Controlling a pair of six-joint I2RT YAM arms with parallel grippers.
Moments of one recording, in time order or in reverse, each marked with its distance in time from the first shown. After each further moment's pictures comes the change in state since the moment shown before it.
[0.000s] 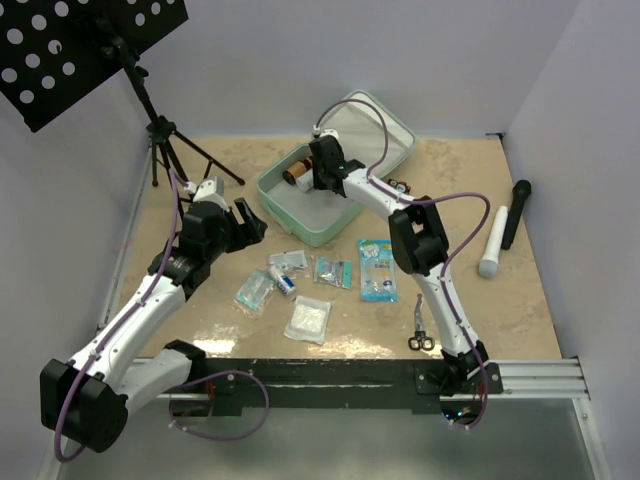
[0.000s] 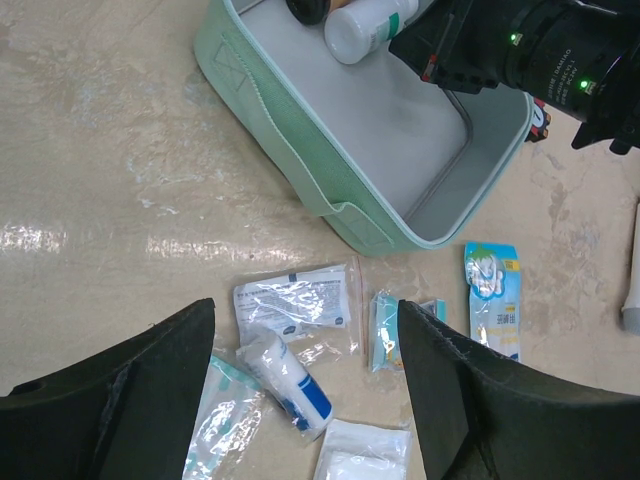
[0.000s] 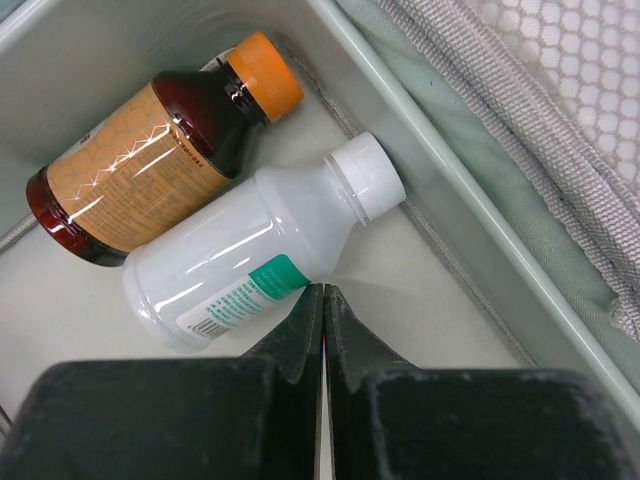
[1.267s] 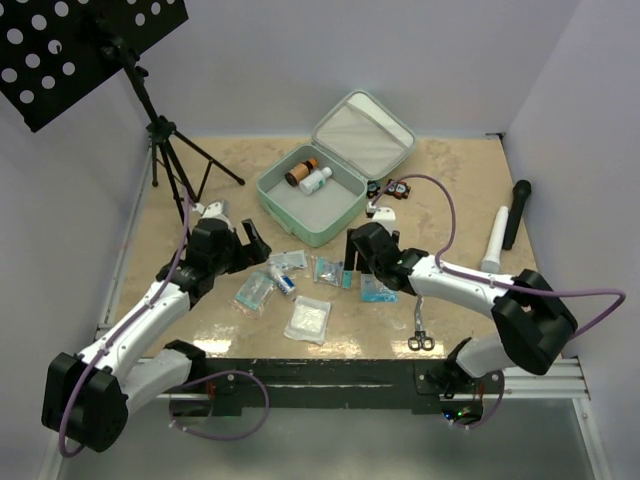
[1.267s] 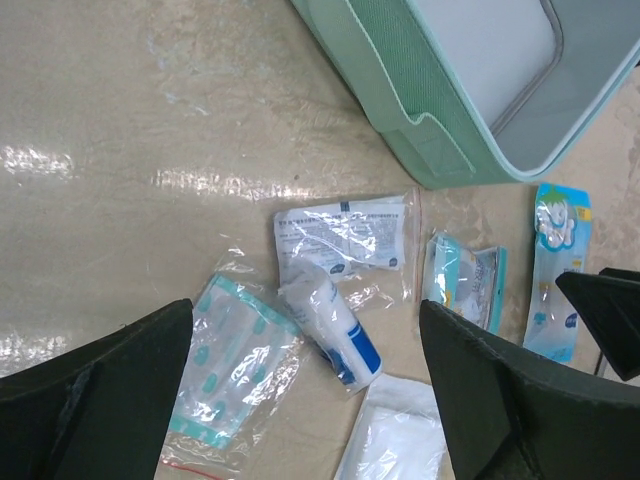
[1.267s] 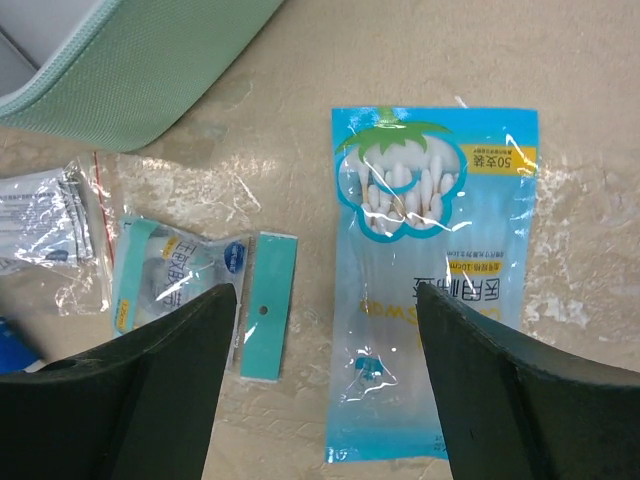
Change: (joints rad) left arm 0.000 0.008 -0.129 -0.013 0.025 -0.032; right arm 0.204 -1.034 -1.328 0.207 0.161 0.307
